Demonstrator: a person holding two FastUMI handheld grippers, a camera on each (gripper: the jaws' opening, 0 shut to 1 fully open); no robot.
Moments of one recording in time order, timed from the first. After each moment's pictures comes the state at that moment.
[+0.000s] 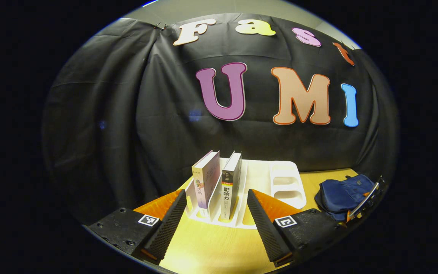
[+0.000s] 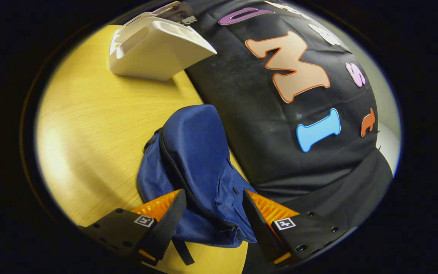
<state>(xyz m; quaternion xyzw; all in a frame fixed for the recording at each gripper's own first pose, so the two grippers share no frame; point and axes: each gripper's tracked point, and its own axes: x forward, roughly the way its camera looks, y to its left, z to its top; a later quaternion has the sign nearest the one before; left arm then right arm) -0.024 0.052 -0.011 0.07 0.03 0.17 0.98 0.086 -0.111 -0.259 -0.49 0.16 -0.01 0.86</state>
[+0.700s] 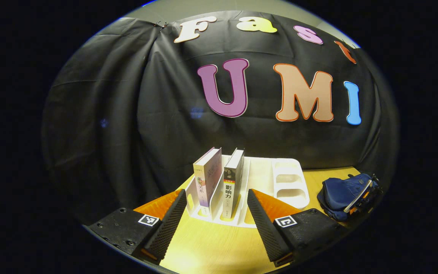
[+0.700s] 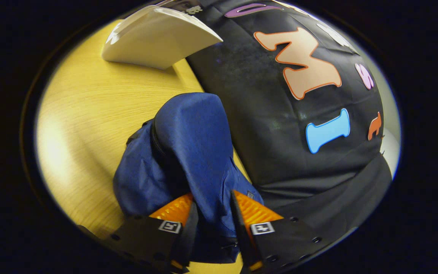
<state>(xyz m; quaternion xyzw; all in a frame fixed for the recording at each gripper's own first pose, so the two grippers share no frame) -0.021 0.053 -0.017 0.07 0.04 0.17 0.98 0.129 -0.109 -0.269 -0.50 0.17 0.01 0.85</state>
